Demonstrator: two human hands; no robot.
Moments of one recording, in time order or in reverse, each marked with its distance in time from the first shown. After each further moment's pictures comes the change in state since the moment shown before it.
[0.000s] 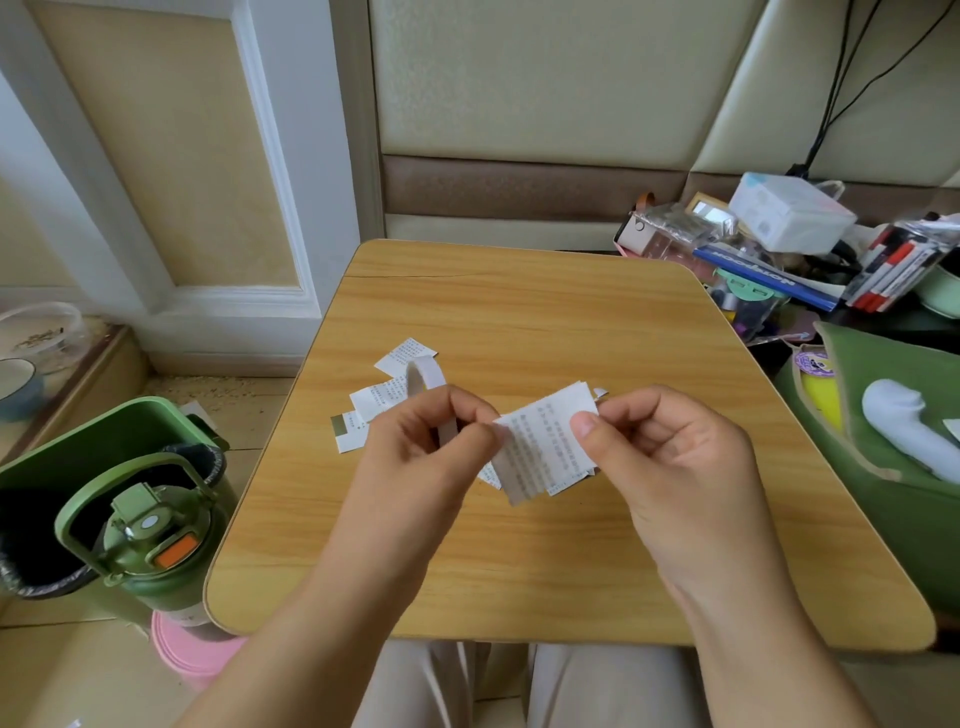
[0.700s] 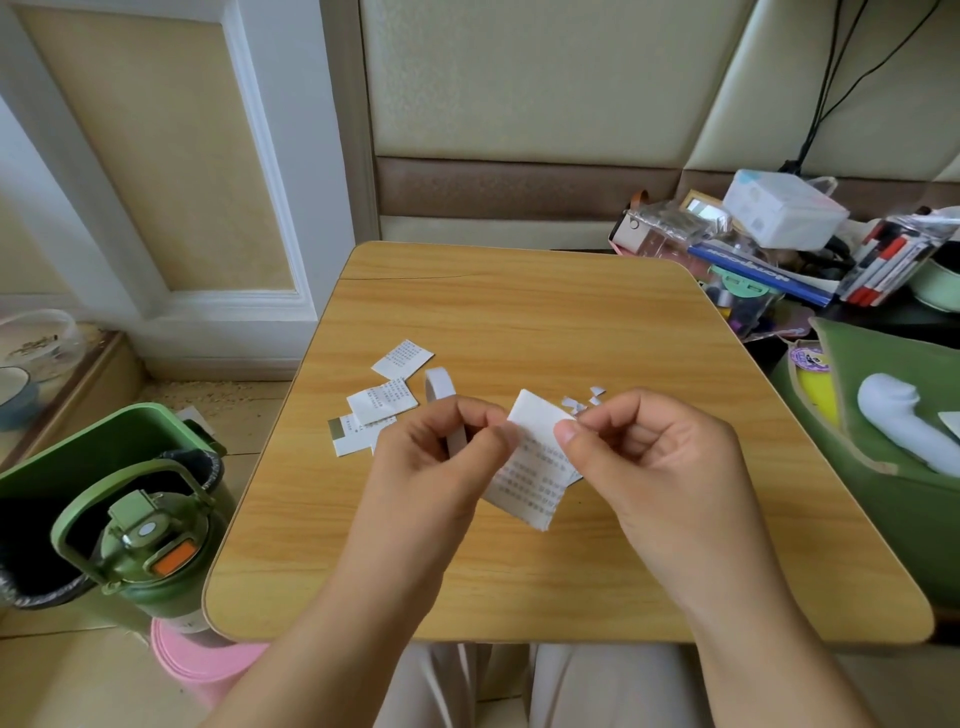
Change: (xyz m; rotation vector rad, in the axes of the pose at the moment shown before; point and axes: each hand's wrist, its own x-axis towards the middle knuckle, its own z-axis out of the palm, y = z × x) left_hand -0.003 -0.004 0.008 -0.077 -0.003 -0.023; right_hand -0.003 -0.001 0.002 -0.093 -0.044 -0.006
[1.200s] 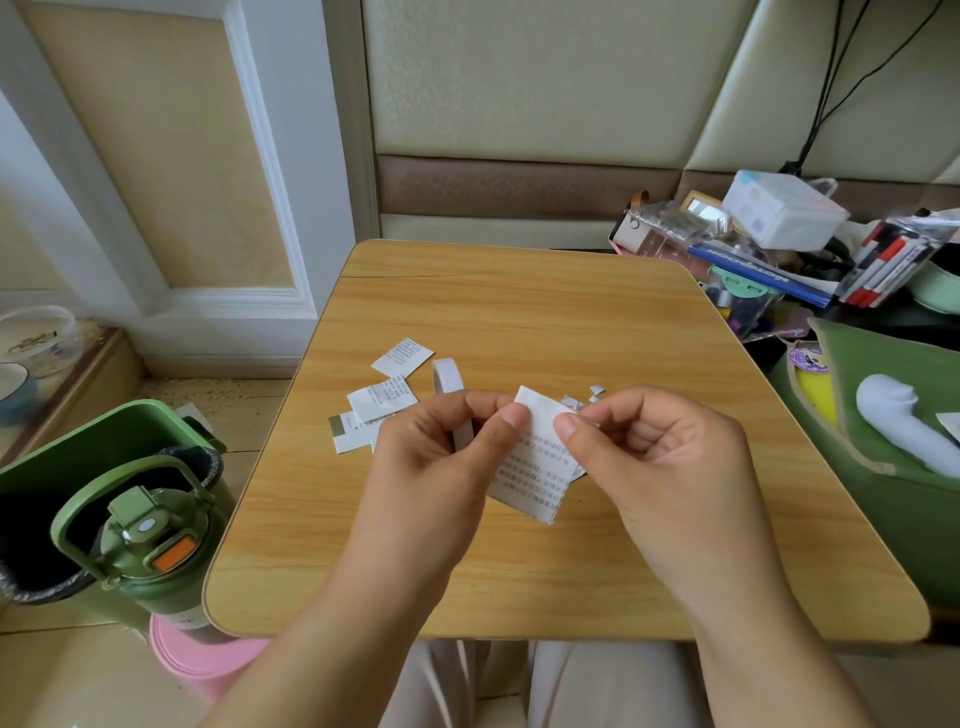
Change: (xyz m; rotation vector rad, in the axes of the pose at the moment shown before) left_hand -0.001 0.004 0.004 0.022 0.002 0.050; right_hand 0.000 -0.003 0.000 -0.022 0.022 -0.025
